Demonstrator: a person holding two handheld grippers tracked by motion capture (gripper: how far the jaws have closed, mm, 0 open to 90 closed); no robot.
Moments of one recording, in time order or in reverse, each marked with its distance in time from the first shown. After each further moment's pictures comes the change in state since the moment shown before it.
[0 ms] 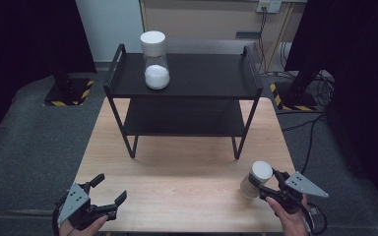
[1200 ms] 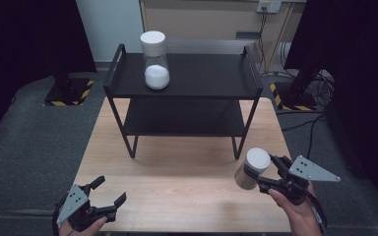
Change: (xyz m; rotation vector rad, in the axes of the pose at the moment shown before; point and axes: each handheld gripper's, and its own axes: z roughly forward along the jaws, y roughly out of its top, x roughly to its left) left arm 0.004 -0.006 -0.001 0.013 -0.013 -0.020; right arm 0.009 0.088 0.005 -0.008 0.144 -0.076
